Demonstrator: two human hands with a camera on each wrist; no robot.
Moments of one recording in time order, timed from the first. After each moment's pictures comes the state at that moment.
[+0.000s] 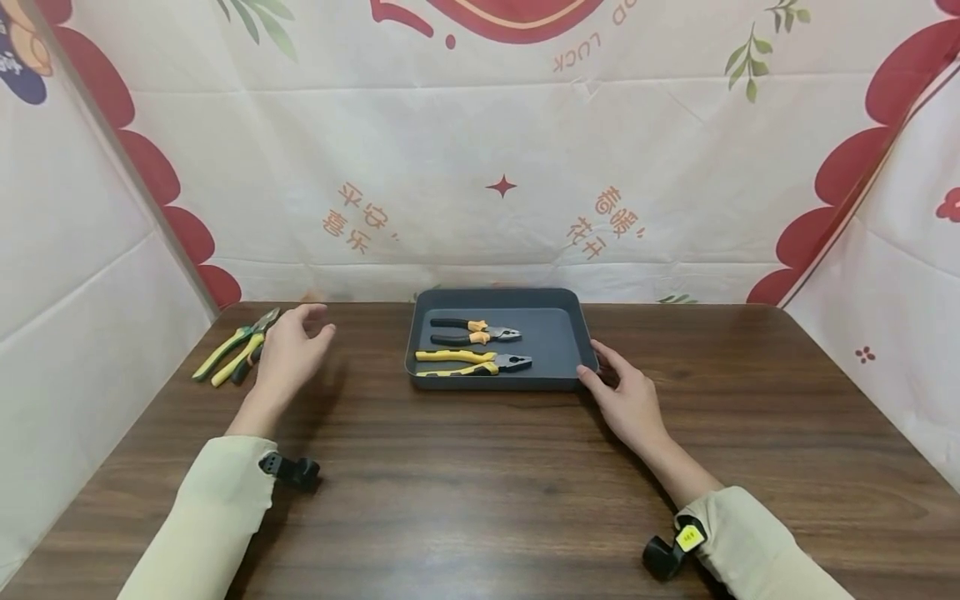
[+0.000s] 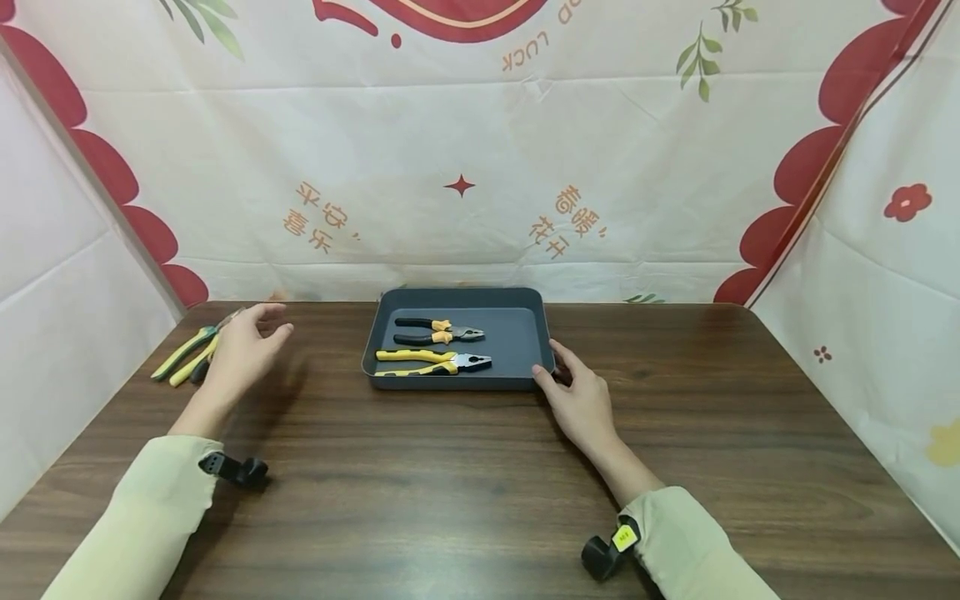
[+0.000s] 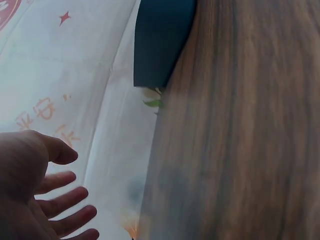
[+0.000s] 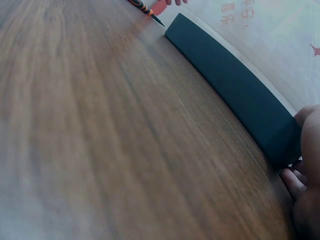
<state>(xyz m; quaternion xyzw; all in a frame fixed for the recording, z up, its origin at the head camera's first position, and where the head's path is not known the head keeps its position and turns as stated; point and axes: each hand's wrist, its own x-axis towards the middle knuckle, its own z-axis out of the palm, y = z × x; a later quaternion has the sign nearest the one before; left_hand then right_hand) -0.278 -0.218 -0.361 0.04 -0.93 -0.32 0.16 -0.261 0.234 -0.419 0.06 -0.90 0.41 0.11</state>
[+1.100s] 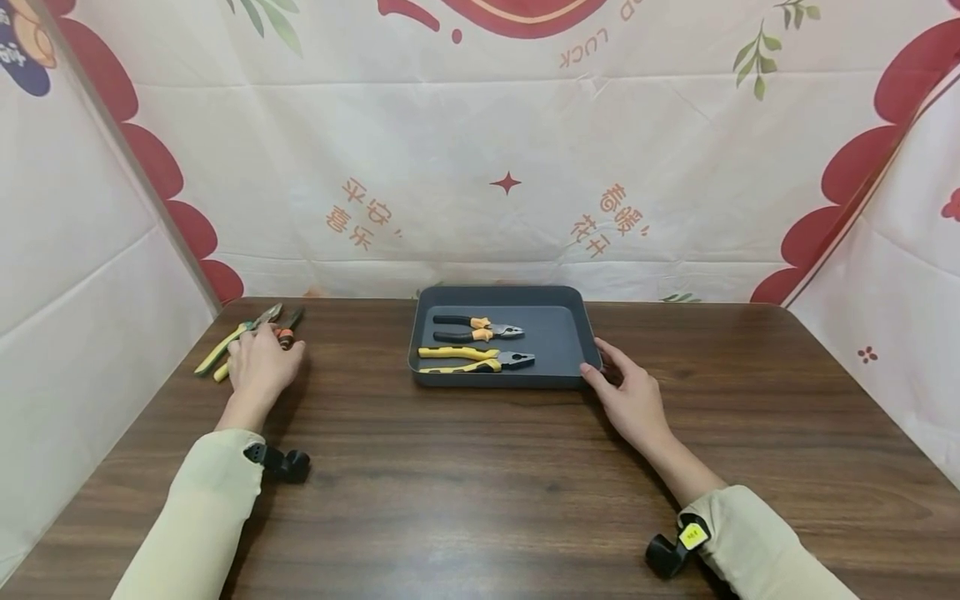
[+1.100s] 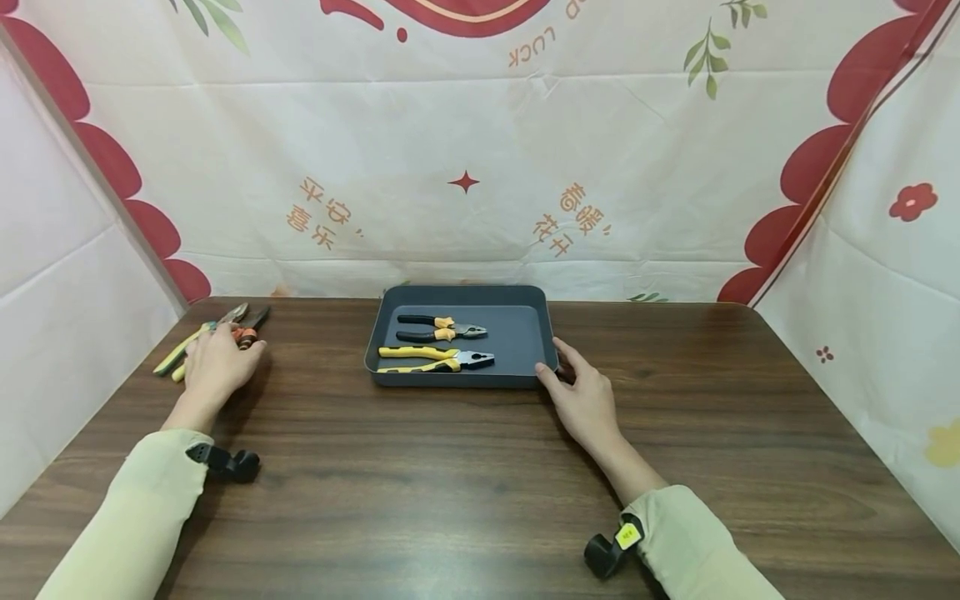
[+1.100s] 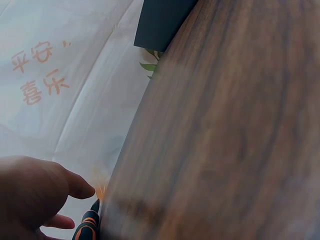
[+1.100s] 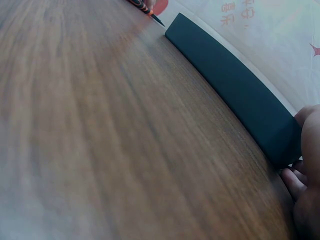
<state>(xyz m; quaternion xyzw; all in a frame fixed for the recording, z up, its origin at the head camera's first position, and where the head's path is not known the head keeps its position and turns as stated) -0.280 -0.259 -0.390 0.18 -0.95 -0.21 0.11 -0.262 0.233 -0.419 0.06 -0.91 0.40 0.11</state>
